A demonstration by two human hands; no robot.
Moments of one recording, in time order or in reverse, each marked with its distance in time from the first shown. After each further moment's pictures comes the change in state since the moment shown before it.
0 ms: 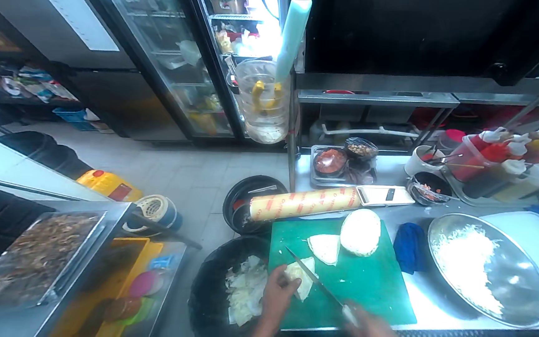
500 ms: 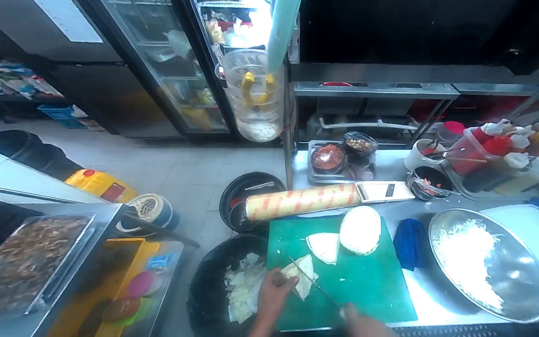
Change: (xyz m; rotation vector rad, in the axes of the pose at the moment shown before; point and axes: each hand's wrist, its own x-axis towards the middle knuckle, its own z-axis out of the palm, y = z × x) left_hand 0.010 -0.001 -0.007 0.140 0.050 -0.107; right_hand 0.000 -0.055 -0.022 -0.240 -0.208 0.207
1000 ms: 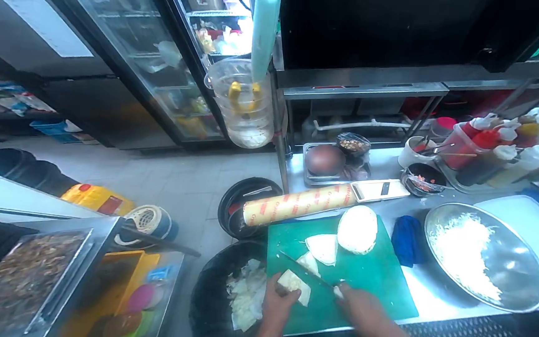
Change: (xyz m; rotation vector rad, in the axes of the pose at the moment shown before) left_hand -0.019 0.002 0.006 -0.115 -0.015 -0.012; right_hand 0.088 0.034 0.027 0.063 0.116 -0.033
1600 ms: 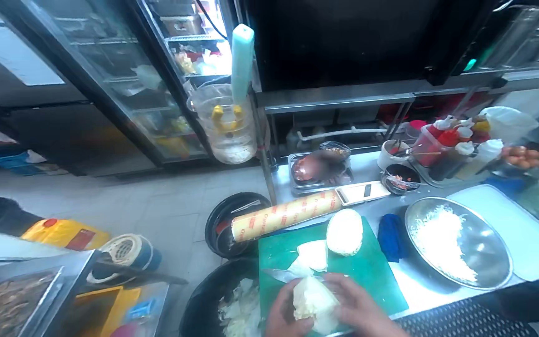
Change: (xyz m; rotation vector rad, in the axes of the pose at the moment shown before) left_hand -0.075 0.098 -0.005 -0.623 -0.705 0.390; right_hand -0.073 -0.038 -0.060 1.419 0.061 -0.500
